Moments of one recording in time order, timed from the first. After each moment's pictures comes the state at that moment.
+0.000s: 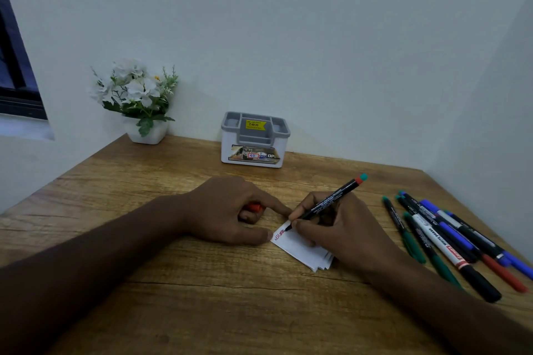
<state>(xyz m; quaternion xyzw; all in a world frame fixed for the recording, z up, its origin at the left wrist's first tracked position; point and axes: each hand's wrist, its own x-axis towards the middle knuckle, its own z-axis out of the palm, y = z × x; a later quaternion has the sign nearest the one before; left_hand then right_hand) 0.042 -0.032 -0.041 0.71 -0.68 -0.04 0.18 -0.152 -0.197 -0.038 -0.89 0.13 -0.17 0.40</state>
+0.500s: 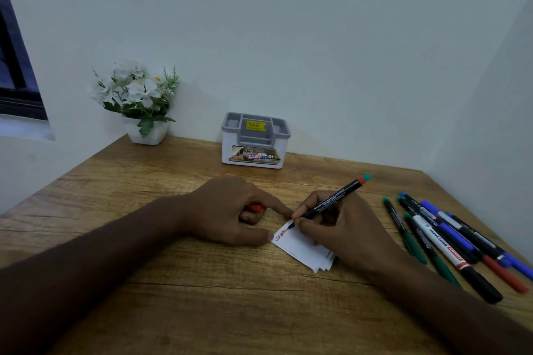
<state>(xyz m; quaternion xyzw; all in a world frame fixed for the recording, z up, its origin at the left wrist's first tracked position) 0.042 -0.032 -0.042 0.71 -0.68 -0.05 0.18 -0.151 -0.206 -0.042 -0.90 0.12 -0.18 0.39</state>
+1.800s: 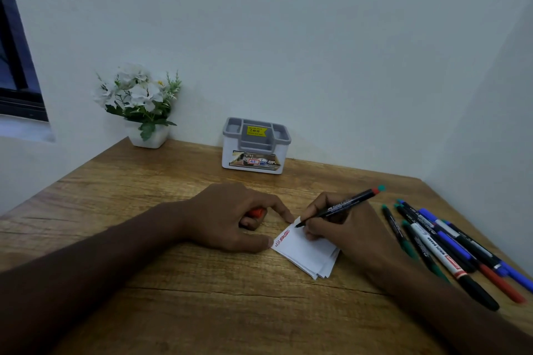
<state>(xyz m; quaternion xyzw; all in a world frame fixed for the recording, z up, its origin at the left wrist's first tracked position) 0.043 -0.031 -0.045 0.71 -0.68 -0.06 0.19 -0.152 -0.210 -0.034 -0.85 0.16 -0.19 0.47</state>
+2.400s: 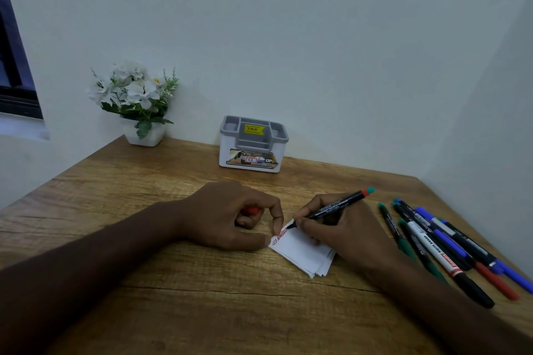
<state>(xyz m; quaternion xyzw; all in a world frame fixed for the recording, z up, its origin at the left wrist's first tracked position) 0.041 -0.027 -0.045 0.68 -0.69 -0.06 0.23 -0.149 -0.212 -0.038 -0.88 0.14 -0.18 0.42</state>
